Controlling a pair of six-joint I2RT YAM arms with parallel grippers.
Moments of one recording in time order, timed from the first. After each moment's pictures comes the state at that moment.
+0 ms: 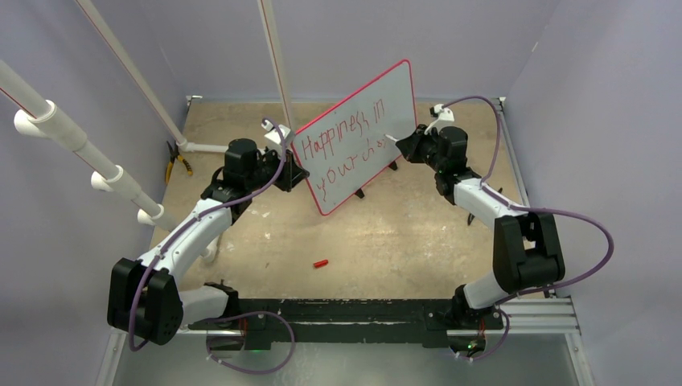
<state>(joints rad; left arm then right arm) -0.32 1.22 0.84 -0.01 0.48 -0.09 0.21 1.52 0.89 0.37 -0.22 0.40</state>
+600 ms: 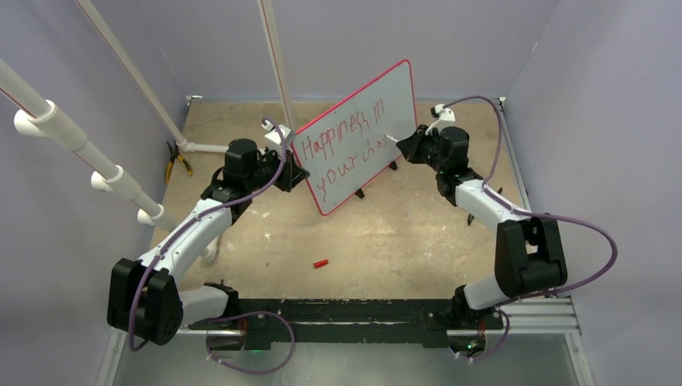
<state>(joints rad) -0.32 1.22 0.84 -0.02 0.48 -0.09 0.21 1.50 0.89 0.34 -0.22 0.40</state>
